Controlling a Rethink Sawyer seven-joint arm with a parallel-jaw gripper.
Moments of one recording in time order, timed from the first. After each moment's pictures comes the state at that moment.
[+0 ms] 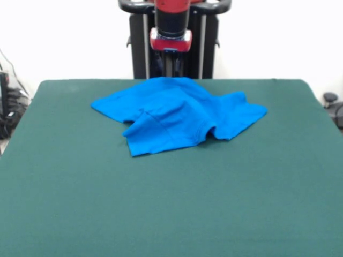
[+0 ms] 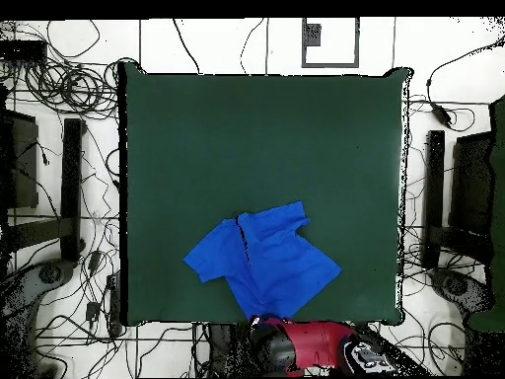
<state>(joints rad) -0.36 -0.53 -0.08 2.20 -0.57 0.08 1.95</state>
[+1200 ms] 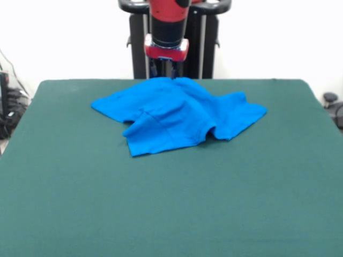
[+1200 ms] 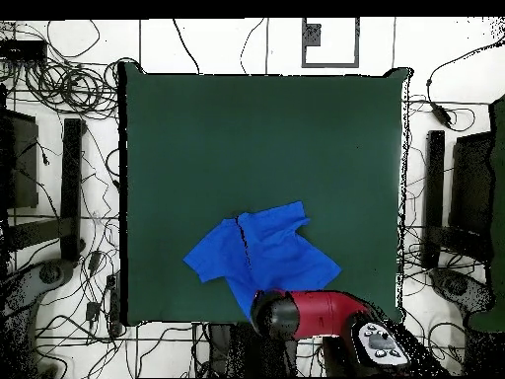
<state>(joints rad) -0.36 -0.59 -0.02 2.08 -0.48 0.31 1.95</state>
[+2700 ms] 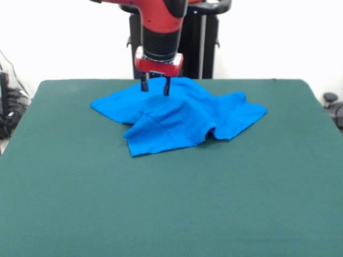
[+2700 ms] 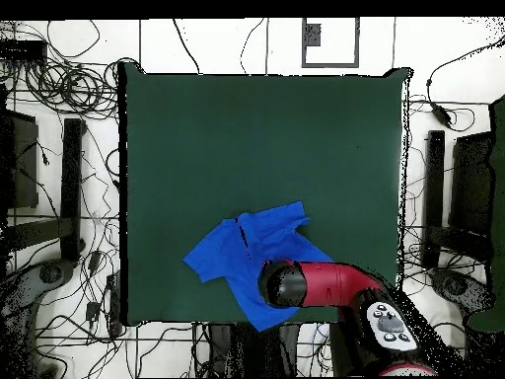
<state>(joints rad) -0.36 -0.59 0.00 1.94 -0.43 0.37 1.95</state>
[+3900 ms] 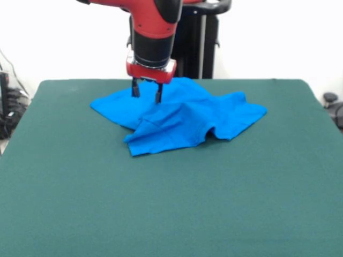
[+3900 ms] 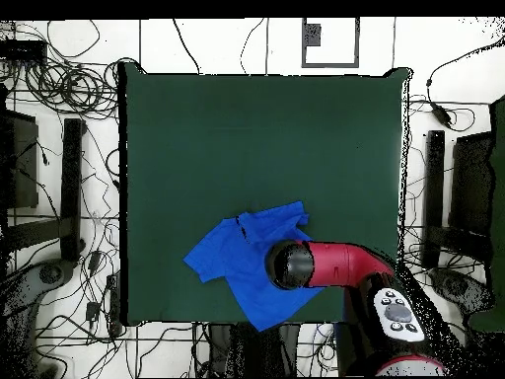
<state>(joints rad) -0.36 -0.59 0.01 1.83 -0.41 0.48 1.95</state>
